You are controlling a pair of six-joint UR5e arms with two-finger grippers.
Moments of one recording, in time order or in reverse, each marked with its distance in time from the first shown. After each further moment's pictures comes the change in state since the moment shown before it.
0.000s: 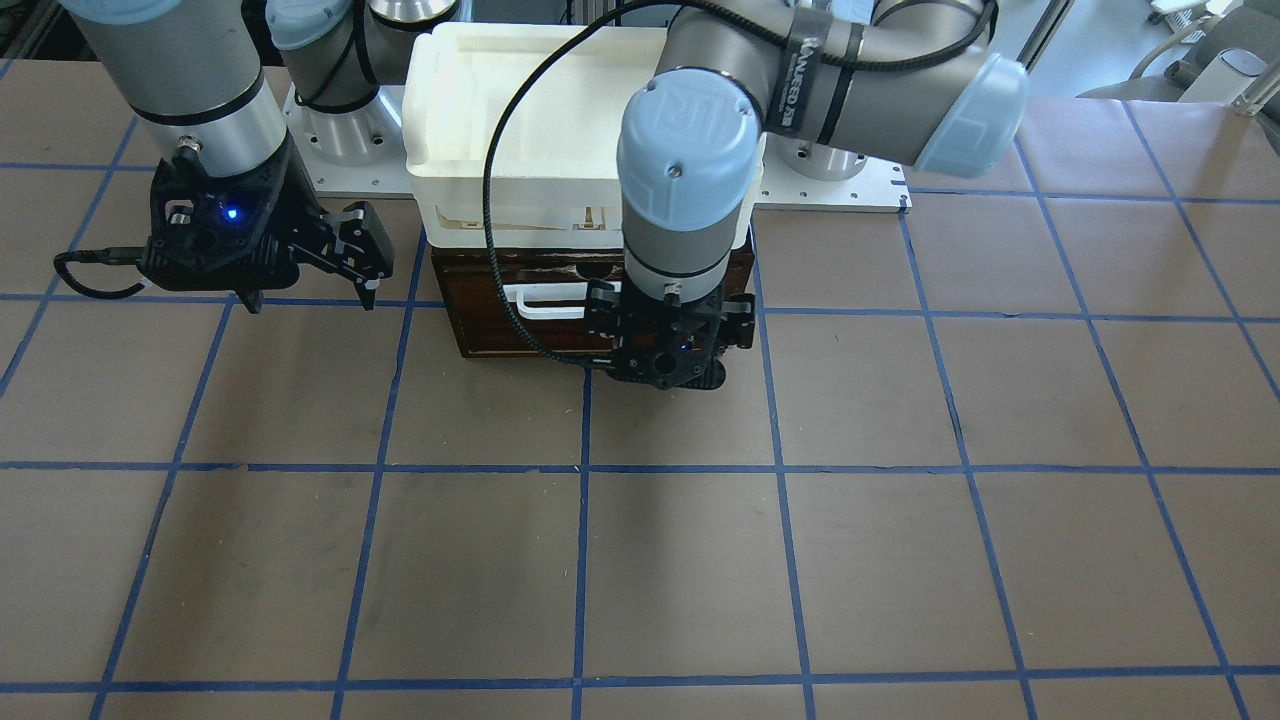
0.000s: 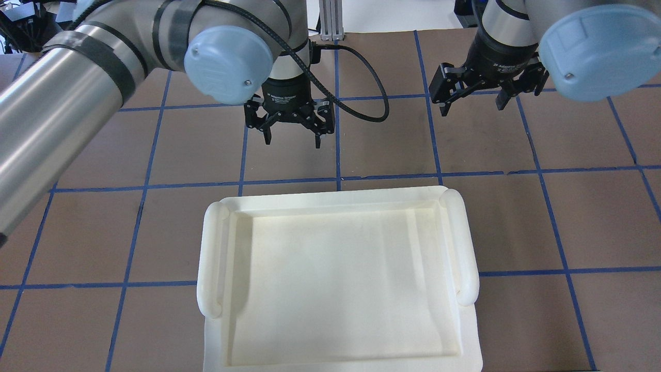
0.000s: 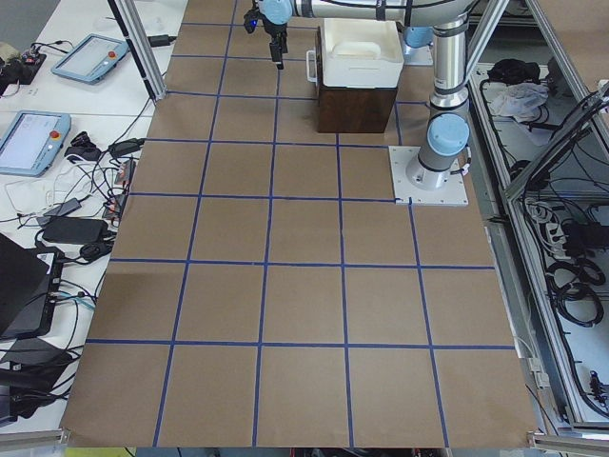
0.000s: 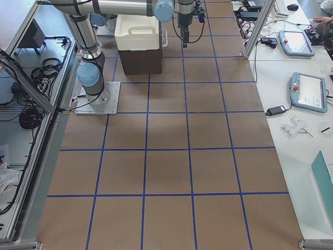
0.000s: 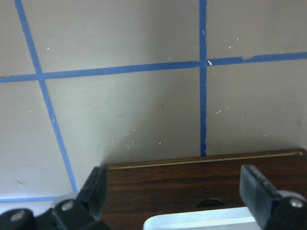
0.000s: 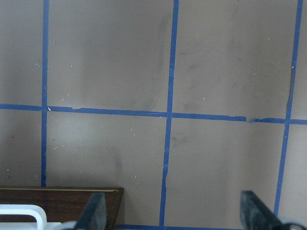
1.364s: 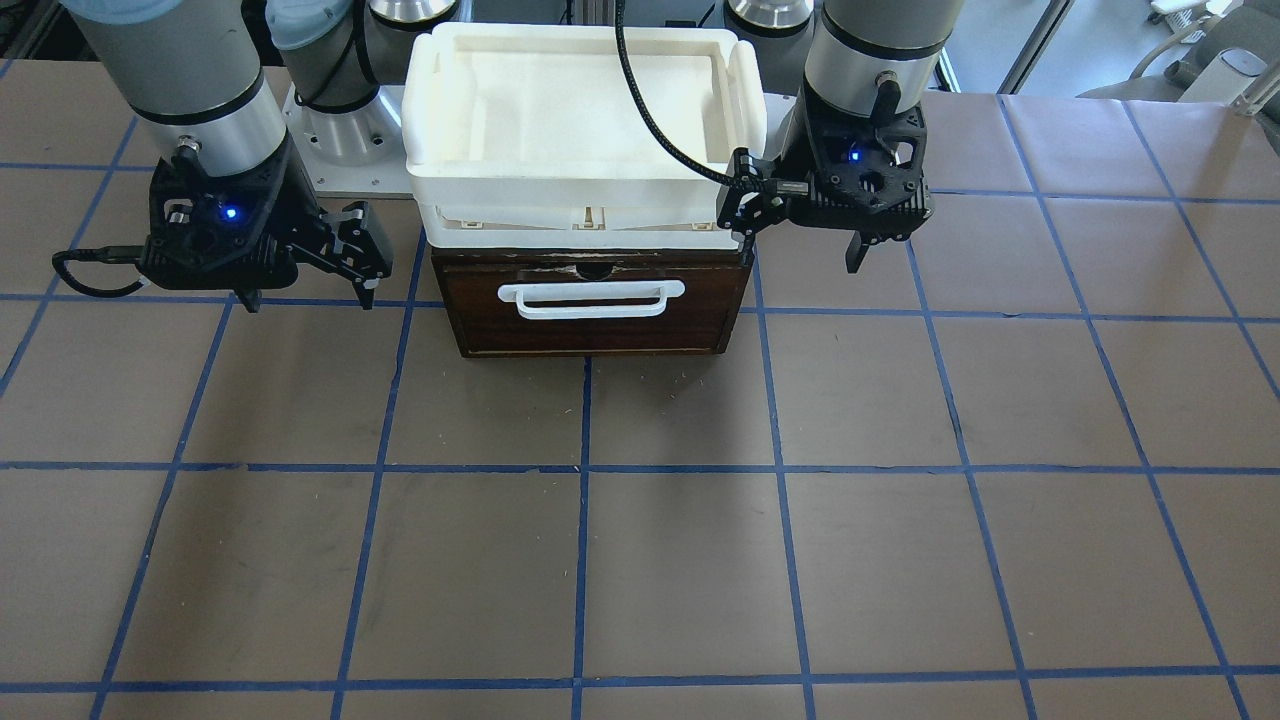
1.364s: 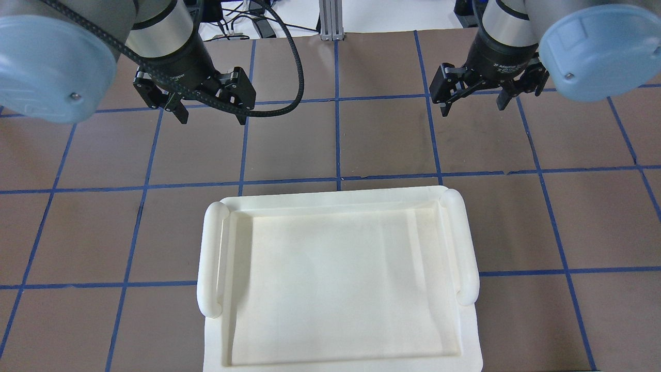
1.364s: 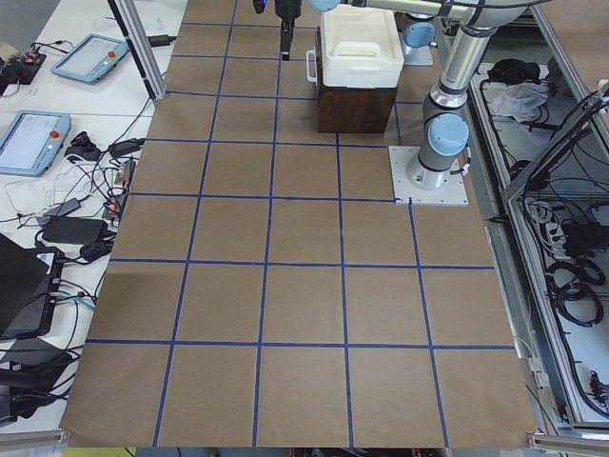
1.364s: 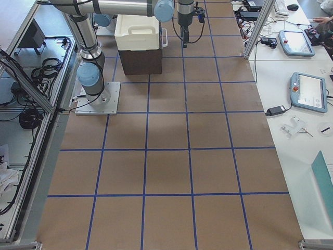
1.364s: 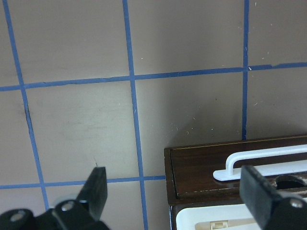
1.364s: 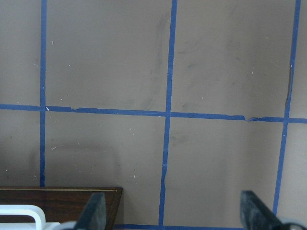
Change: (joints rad) left arm 0.147 0.294 -0.163 0.106 0.003 0.090; right arm 0.000 -0.001 0.000 0.002 -0.004 0.004
